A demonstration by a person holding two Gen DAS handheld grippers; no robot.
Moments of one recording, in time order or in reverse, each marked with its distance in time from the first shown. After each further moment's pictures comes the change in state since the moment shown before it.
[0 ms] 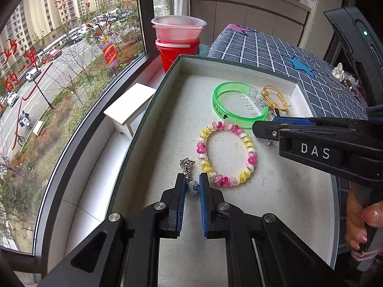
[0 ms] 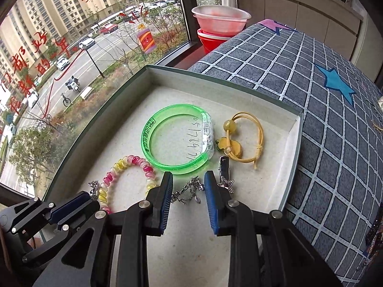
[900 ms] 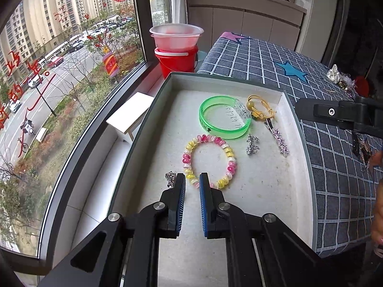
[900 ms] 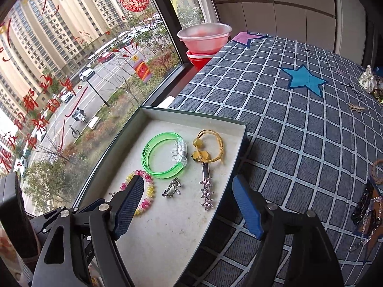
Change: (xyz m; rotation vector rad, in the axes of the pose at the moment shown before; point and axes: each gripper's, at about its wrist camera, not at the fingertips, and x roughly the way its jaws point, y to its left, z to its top) left arm -0.029 -0.019 0.009 0.025 -0.037 0.016; right arm -0.071 -0.051 -0.004 0.161 -0.127 0.070
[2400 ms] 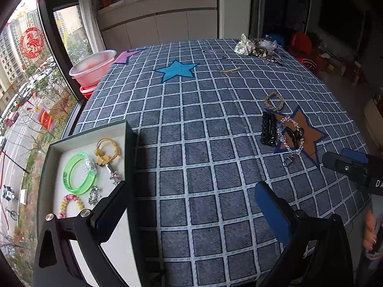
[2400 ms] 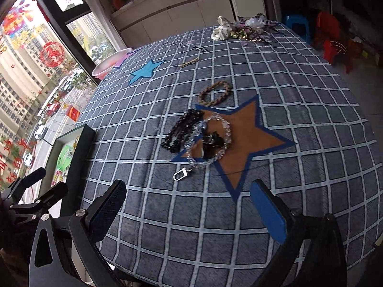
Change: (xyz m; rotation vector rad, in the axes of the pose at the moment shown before) left arm -0.018 -0.216 0.025 0.370 -0.006 -0.206; right arm -0.143 -0.222 -0.126 0.396 -0.109 -0.275
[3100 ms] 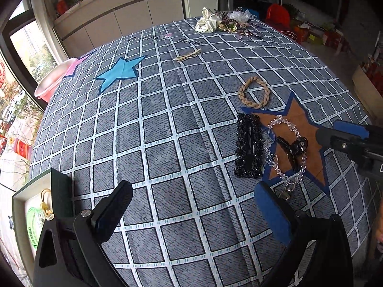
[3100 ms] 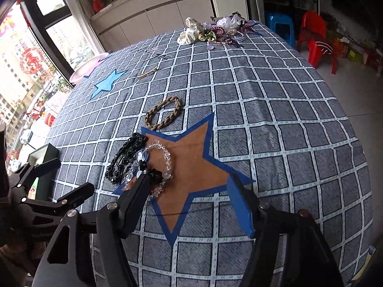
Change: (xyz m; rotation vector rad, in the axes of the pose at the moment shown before) left arm 0.087 -0.062 0.045 0.170 0.090 -0.059; right arm 0.035 -0.042 0.046 -0.011 0.002 -0.082
